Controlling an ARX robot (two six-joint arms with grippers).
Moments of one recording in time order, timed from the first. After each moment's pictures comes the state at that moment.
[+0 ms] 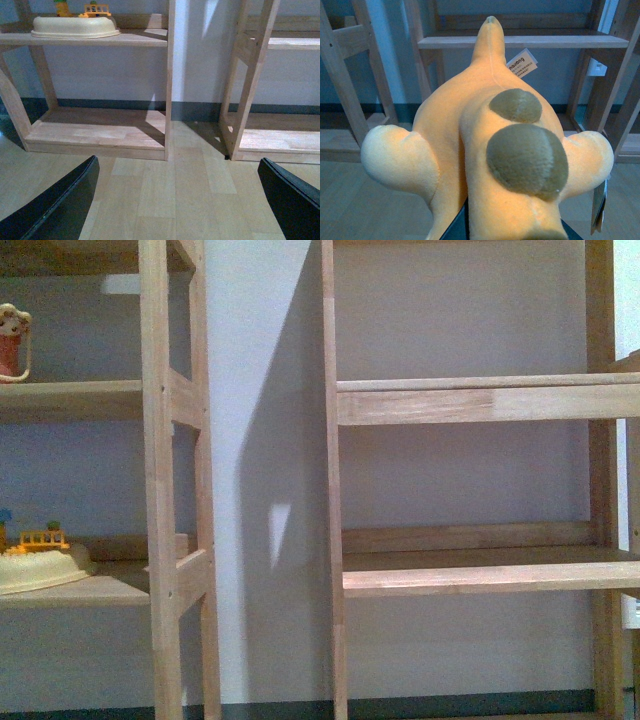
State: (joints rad) left arm 0.00 0.00 0.01 0.00 0.00 -0.01; right arm 0.00 0.01 0.01 -0.01 0.00 0.01
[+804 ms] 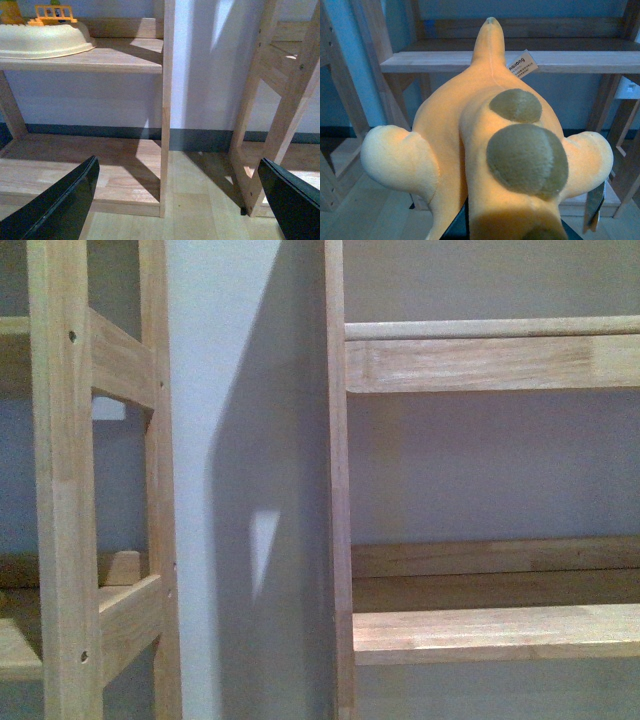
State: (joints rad) left arm 0.00 0.00 0.01 0.00 0.00 -0.01; right arm 0.00 0.01 0.01 -0.01 0.00 0.01
